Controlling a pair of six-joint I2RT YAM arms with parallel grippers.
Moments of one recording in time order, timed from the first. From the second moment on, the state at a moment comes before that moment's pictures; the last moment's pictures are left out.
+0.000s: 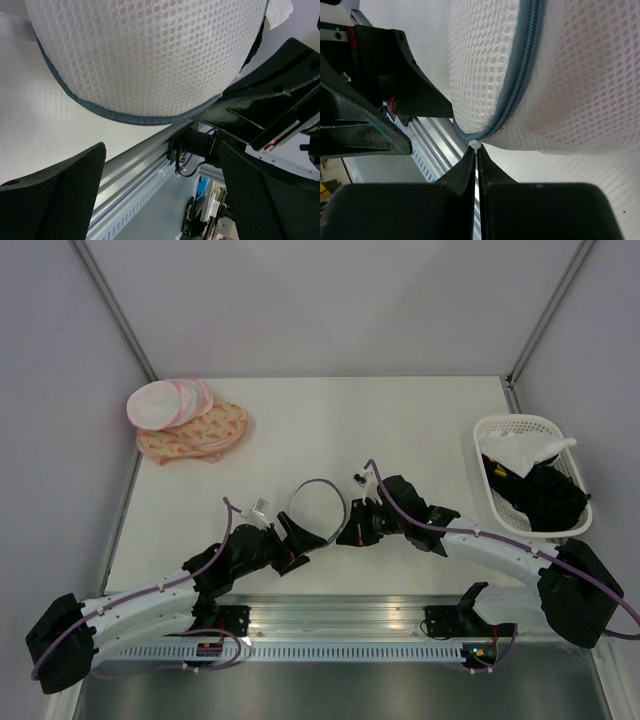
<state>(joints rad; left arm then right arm) -0.90 0.75 0.21 0.11 0.05 -1.37 0.79 1.24 0.63 -0.04 -0.39 0.65</state>
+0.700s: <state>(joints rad) -0.93 0.97 0.27 0.30 -0.33 -1.48 0.90 1.19 0.60 0.00 -0.42 0.63</state>
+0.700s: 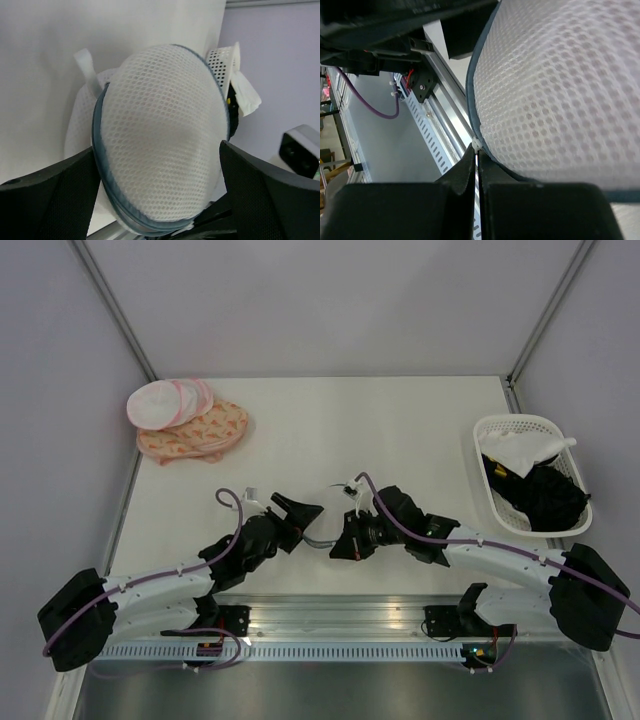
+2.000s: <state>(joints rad) -0.54 1.04 0.45 0.26 0.26 -1.05 0.88 1.25 0.79 -0.44 0.30 0.52</state>
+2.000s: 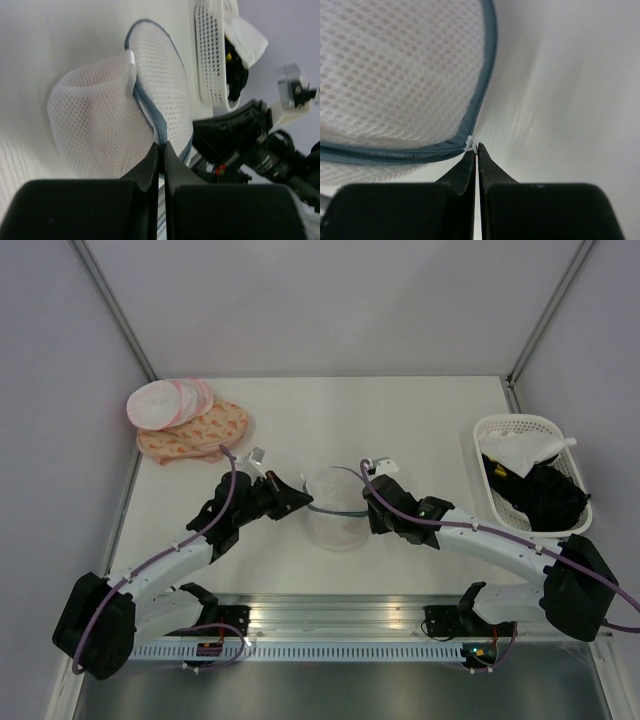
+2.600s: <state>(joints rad) -0.44 1.43 0.85 0.18 0.39 -0.81 0.82 1.31 0.82 -0.34 0.22 0.50</state>
